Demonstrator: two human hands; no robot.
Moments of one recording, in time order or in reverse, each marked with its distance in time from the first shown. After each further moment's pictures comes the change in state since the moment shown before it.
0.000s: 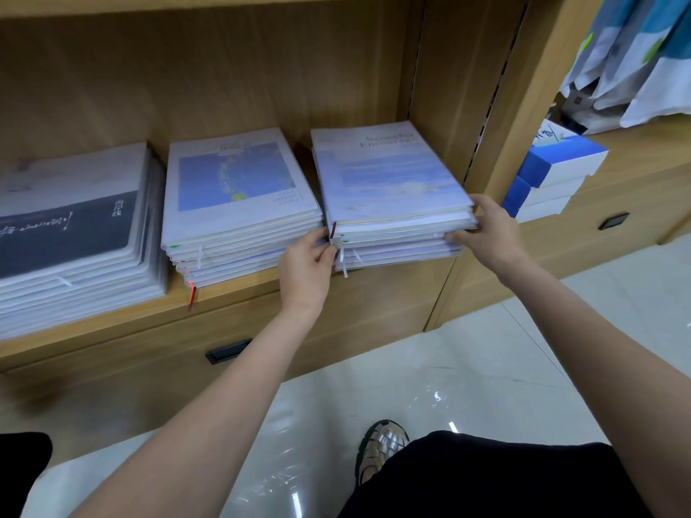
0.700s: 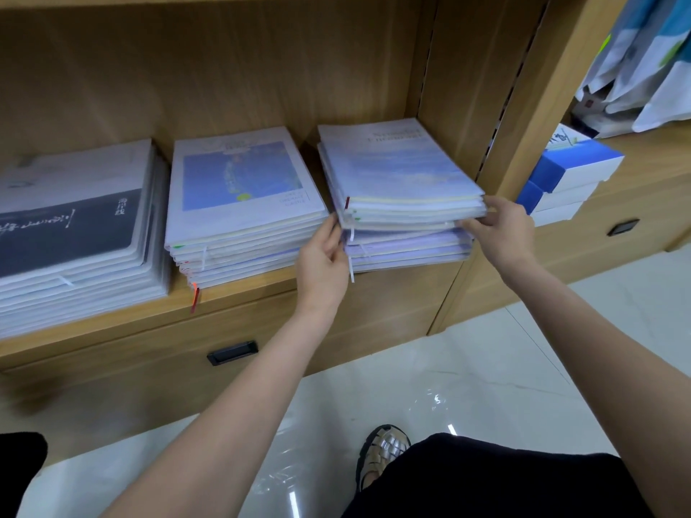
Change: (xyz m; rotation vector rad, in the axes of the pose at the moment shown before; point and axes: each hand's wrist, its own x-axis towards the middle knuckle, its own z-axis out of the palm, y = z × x) left_hand -0.001 0.007 0.011 -0.302 -0.071 -0.029; right_hand 0.004 -0.011 0.004 0.041 0.145 0.033
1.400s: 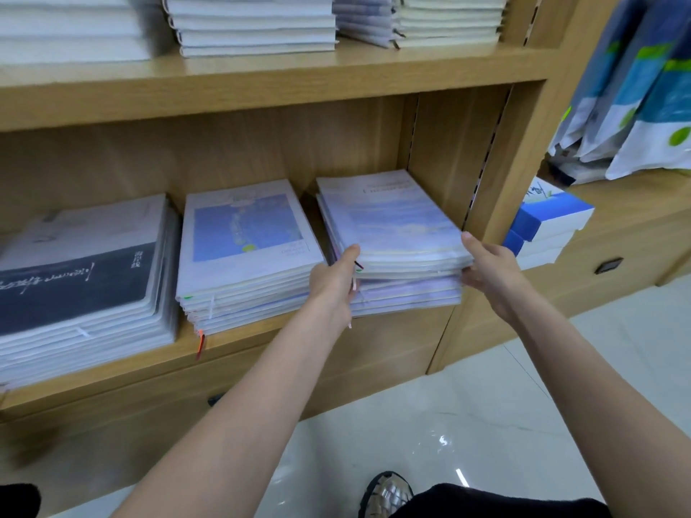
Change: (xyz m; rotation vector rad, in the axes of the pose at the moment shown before) left_hand 0.037 0.049 0.022 -0.324 0.104 -0.595; right_hand 0.011 -0.017 -0.013 0.470 -0.141 0.292
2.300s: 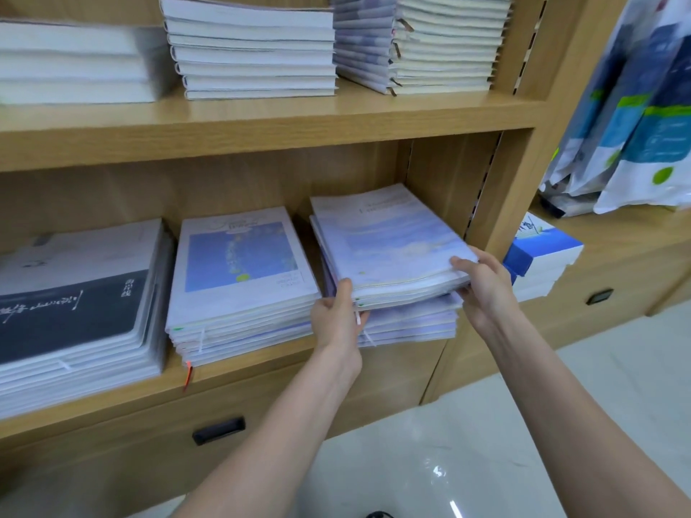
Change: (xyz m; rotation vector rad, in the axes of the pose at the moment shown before) left_hand -0.012 -0.015 0.011 -0.273 0.045 0.074; right_hand 0.012 -0.024 0.013 0.455 0.101 0.040
